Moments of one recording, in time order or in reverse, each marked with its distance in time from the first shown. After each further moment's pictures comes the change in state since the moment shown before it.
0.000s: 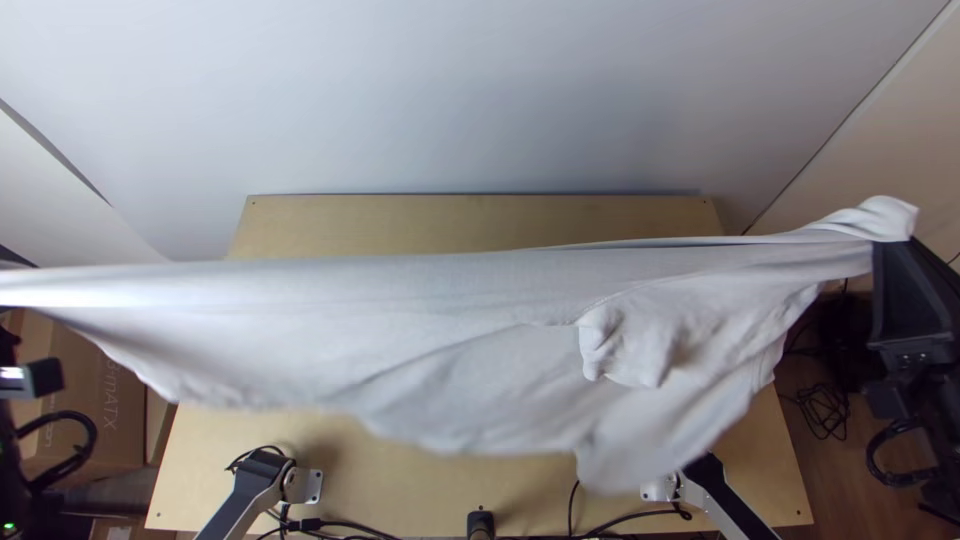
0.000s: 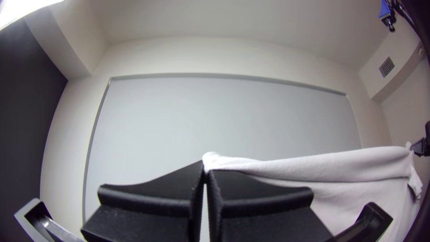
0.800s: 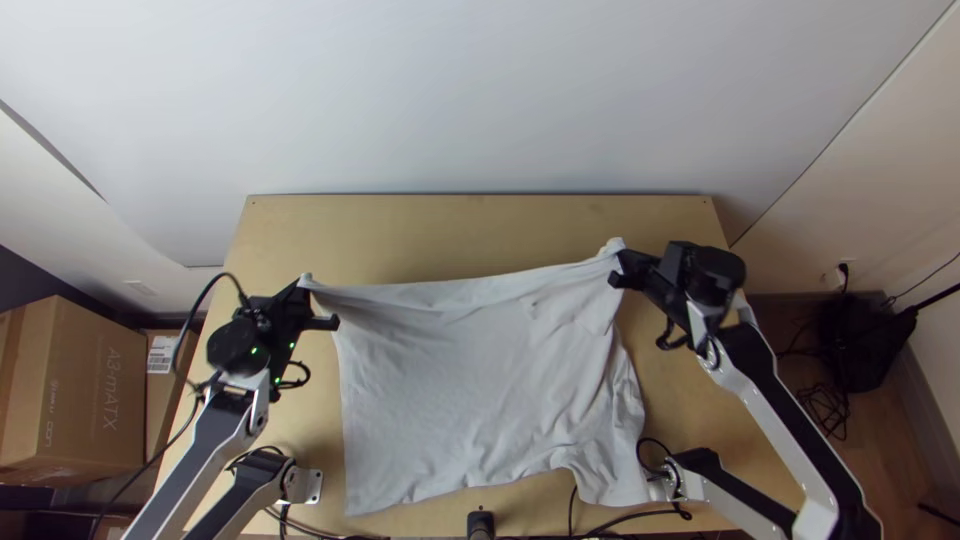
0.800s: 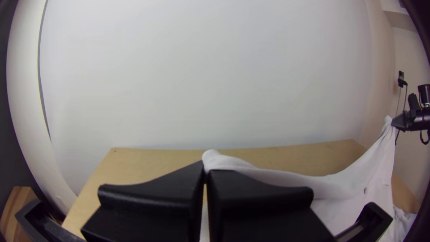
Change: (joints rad) left arm 0.029 0.210 -1.056 0.473 0.132 -0.179; right arm -0.004 0.346 -0.896 0.524 0.026 0.115
